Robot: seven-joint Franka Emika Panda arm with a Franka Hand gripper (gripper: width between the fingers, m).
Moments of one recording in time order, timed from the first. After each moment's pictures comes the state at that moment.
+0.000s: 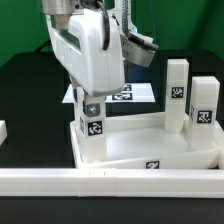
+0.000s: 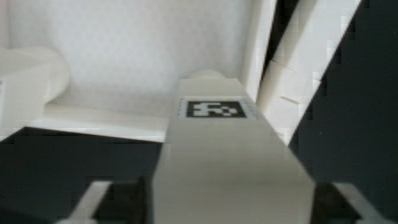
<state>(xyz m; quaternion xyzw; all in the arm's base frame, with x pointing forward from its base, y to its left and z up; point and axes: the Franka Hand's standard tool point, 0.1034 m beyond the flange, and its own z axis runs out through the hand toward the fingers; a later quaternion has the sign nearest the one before) 0.646 -0.066 0.106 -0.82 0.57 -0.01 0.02</state>
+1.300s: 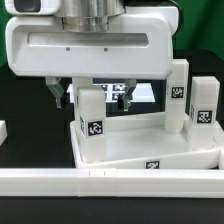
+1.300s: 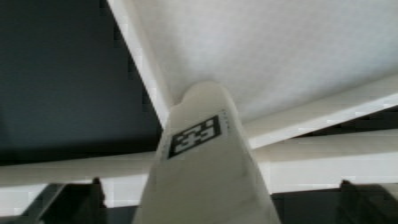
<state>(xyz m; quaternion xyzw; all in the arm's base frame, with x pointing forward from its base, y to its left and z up) 0.643 -0.057 0.104 -1.00 0.06 -0.01 0.00</state>
